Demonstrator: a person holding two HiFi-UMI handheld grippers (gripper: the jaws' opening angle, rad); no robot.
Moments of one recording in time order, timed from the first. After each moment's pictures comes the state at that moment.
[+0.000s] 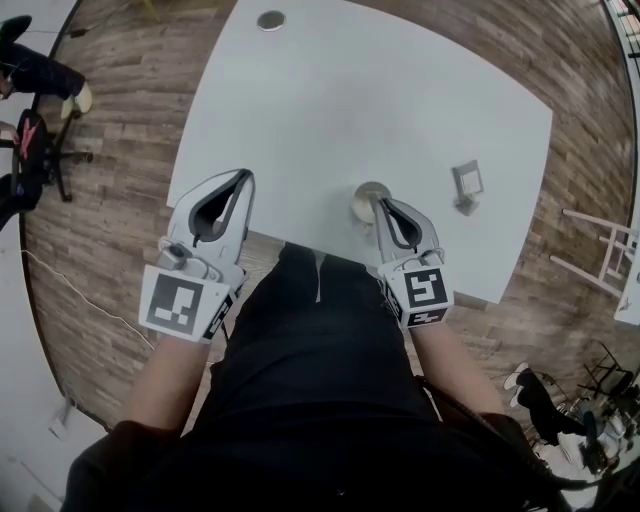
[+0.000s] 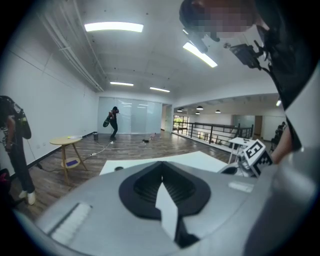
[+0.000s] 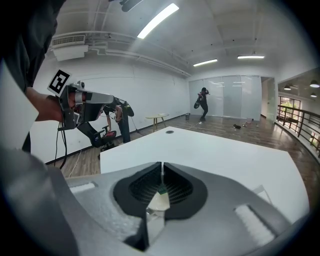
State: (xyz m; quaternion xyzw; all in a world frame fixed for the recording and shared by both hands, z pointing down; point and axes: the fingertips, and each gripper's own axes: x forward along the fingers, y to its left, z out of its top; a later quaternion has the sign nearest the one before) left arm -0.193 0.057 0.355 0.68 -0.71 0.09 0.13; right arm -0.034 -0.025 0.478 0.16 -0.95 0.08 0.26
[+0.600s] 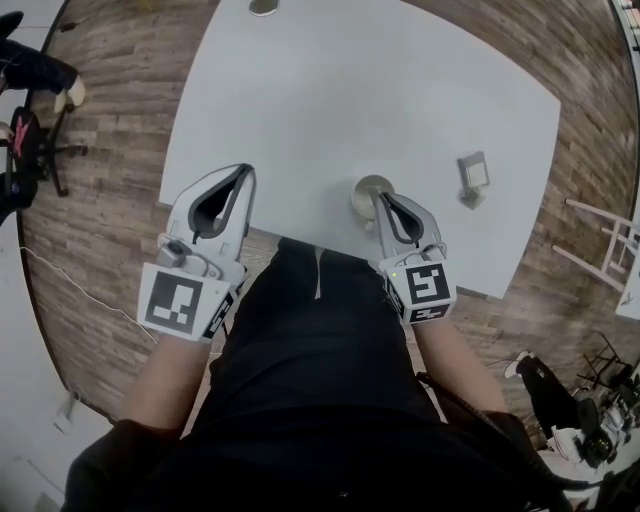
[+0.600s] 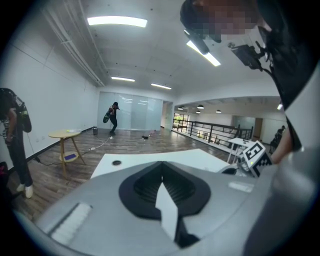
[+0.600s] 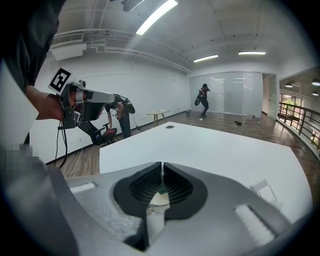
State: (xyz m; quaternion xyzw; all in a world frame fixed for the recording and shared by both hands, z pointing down) left arm -0.193 0.051 0.372 0.68 -0.71 0.09 0.16; right arm -0.034 -0.025 0.493 0.15 -0.95 0.09 0.28
